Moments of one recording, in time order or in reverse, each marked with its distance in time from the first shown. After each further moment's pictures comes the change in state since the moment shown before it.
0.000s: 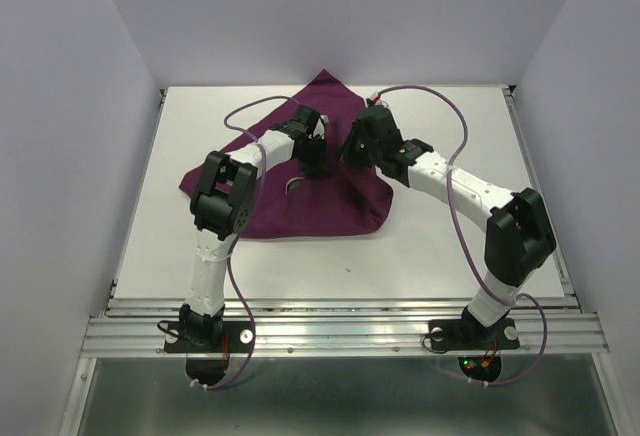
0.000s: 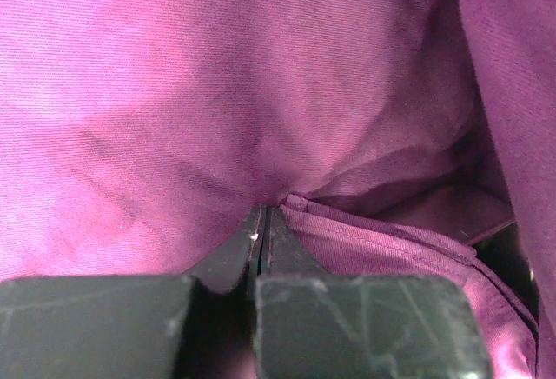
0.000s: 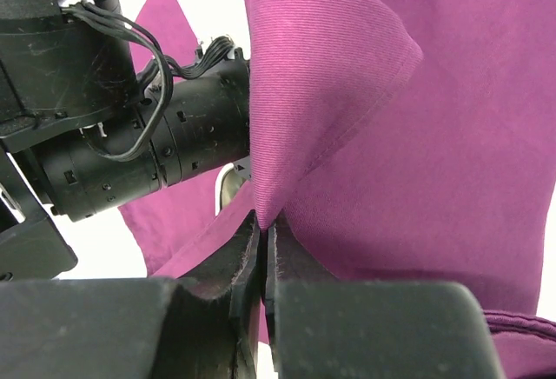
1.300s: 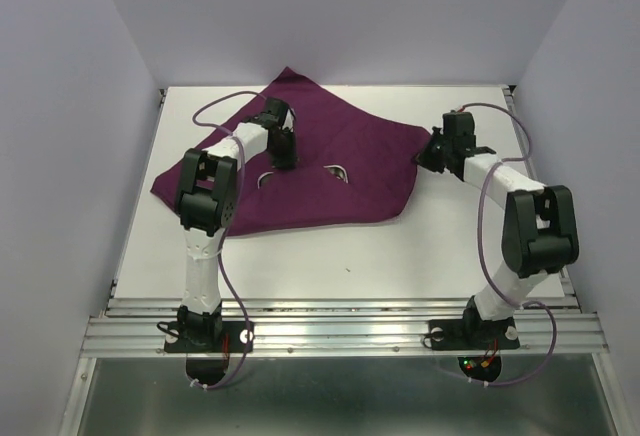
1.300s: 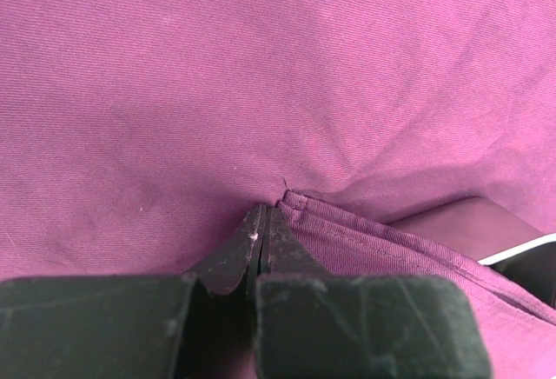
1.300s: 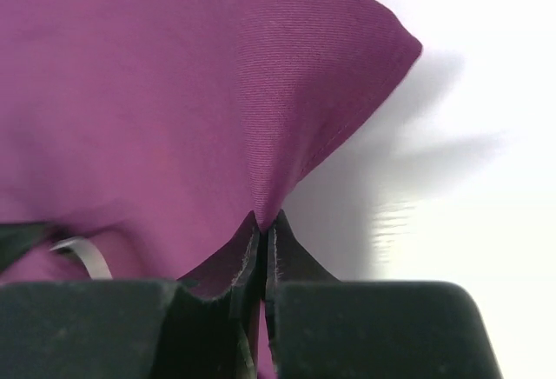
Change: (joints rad) left arm 0.154 -0.030 -0.011 -0.080 -0.087 0.050; right arm -0.505 0.032 -0.264 0.106 -0.198 -0.125
